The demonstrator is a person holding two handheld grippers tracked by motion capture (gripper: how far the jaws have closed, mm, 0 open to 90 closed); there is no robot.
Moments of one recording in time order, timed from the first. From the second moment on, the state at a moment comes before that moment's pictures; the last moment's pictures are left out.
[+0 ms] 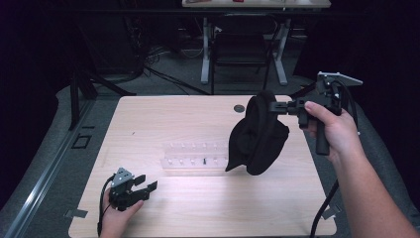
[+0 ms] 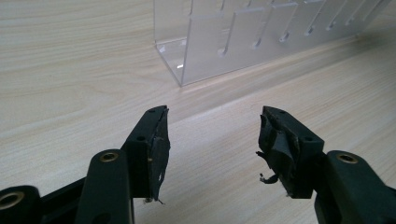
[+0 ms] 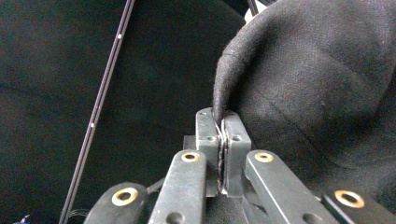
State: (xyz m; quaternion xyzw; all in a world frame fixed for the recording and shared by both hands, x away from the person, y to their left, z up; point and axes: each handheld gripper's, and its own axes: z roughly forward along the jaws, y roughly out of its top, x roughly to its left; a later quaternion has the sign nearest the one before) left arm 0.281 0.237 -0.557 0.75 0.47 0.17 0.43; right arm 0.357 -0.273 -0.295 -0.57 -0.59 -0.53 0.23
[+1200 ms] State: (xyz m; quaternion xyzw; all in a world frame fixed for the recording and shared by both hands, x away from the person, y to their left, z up) left arm 0.284 0.241 -0.558 0.75 0.47 0.17 0.44; right arm 0.411 -0.195 -0.305 -0.55 -0.62 -0.51 0.23
